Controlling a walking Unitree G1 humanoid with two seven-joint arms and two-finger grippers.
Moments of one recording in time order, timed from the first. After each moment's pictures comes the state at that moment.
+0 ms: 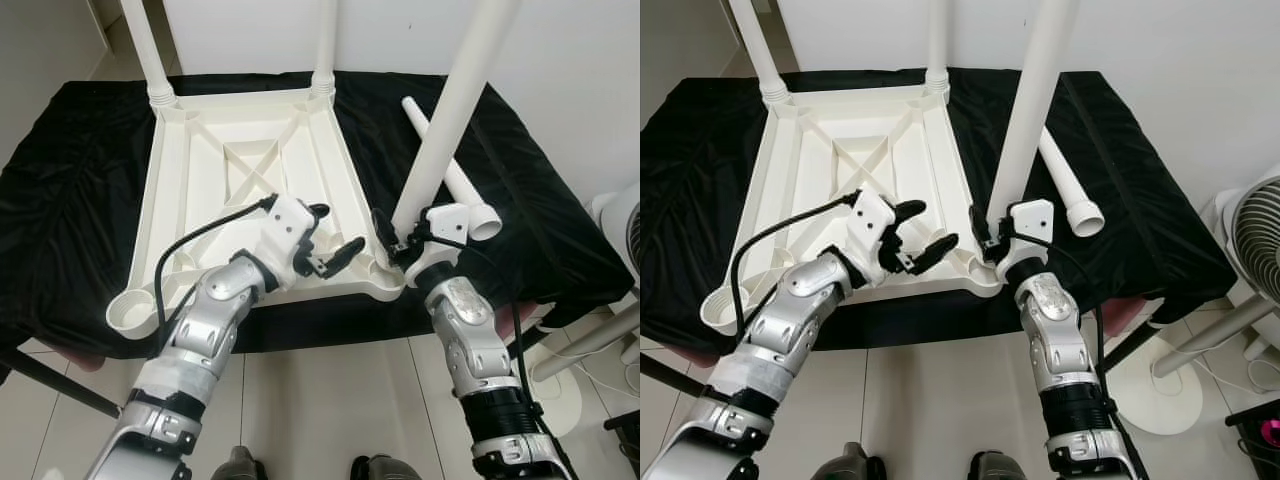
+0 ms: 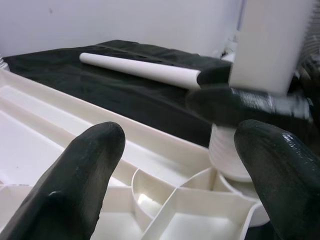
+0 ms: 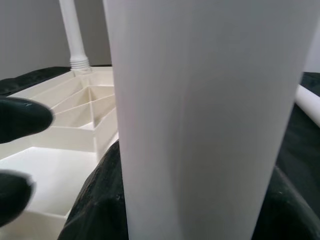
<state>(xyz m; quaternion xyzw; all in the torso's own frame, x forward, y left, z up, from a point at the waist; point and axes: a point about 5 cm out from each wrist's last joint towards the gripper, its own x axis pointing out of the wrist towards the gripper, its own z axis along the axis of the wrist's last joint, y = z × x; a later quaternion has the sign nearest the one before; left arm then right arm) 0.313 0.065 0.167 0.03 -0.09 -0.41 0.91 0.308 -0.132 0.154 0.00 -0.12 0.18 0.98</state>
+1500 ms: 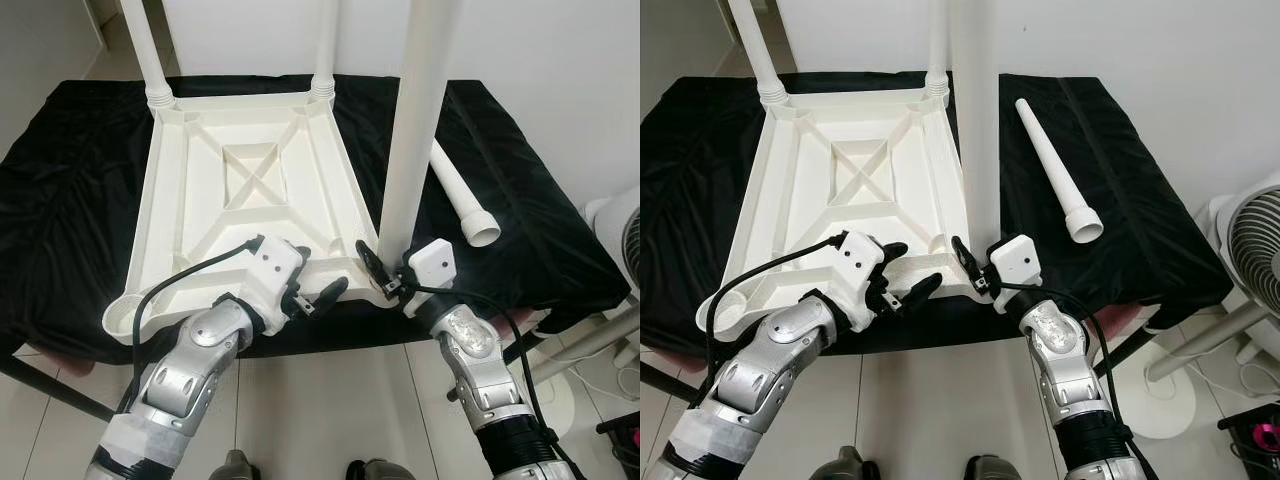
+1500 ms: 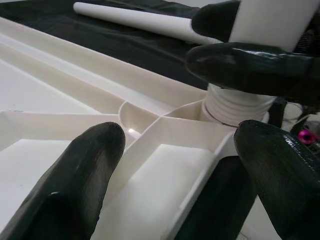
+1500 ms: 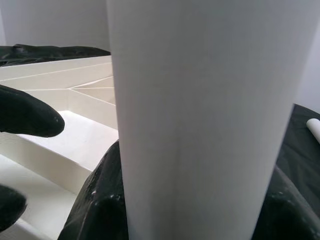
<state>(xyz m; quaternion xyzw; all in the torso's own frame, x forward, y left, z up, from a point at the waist) 0.270 0.081 0.150 0.06 -0.01 -0.41 0.91 0.288 -0.128 0.138 -0.12 -0.14 0.27 0.94</state>
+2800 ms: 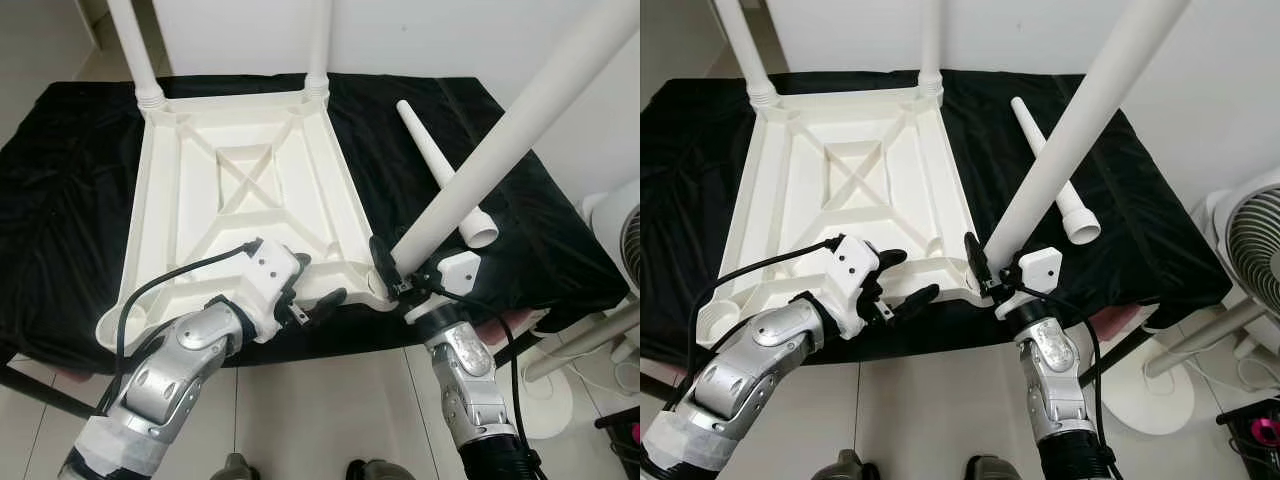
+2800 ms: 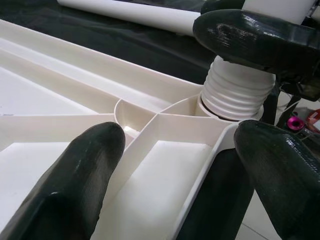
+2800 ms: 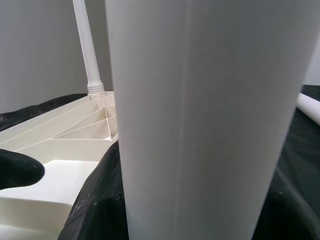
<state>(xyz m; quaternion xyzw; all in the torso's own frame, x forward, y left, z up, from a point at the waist) 0.261 0.087 0.153 0.07 0.01 -0.43 0.90 0.277 -0.130 0.128 0.03 -0.16 0.21 0.96</state>
